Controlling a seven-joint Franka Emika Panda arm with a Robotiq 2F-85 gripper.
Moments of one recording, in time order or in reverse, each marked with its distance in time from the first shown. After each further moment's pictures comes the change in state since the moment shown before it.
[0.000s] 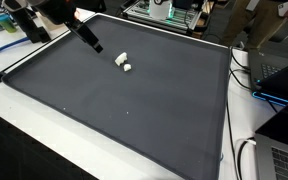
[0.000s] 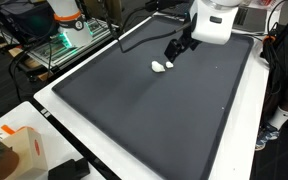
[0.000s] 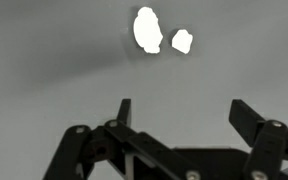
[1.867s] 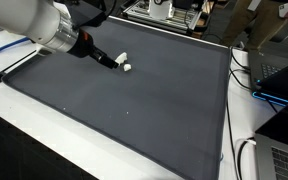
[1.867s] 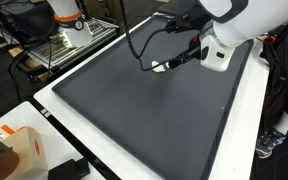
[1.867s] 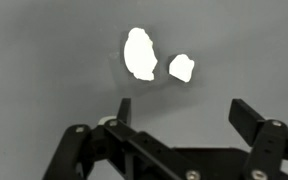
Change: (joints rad) arm 0.053 0.331 -0.004 0.395 -0.011 -0.324 0.056
